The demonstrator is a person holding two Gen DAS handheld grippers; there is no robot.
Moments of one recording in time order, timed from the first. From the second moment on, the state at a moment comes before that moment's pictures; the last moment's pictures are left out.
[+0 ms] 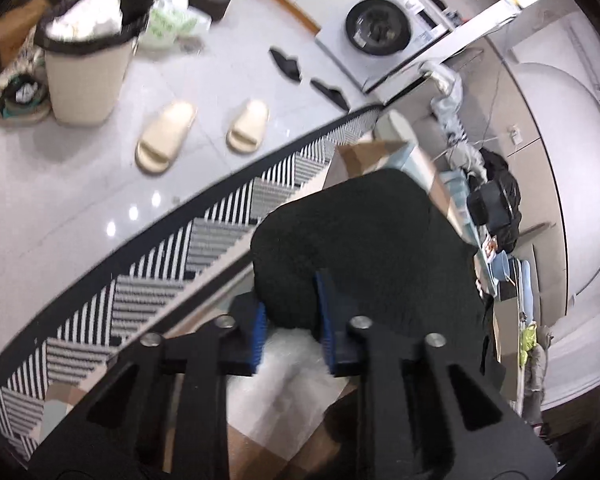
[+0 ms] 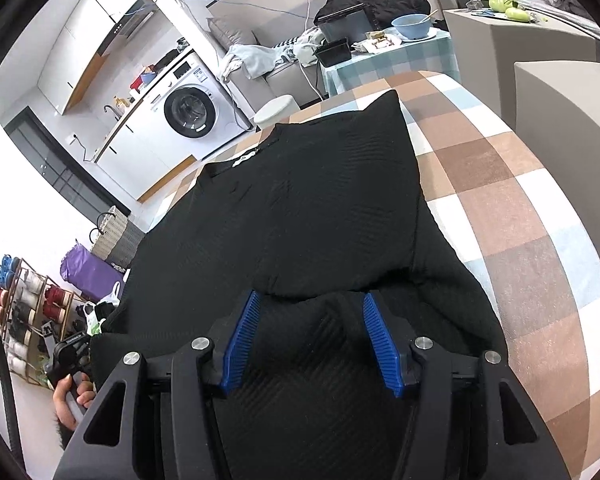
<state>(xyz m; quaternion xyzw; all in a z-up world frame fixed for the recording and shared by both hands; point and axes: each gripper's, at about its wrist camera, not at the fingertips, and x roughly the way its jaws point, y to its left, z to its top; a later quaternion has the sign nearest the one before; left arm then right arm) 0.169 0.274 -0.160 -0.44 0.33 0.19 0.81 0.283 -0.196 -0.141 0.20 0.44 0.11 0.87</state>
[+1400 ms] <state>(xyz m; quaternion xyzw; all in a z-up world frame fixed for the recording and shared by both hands) 0.379 0.109 -0.134 -0.28 0.38 -0.02 0.88 0.252 -0.227 -0.146 0.24 0.42 0.09 0.87</state>
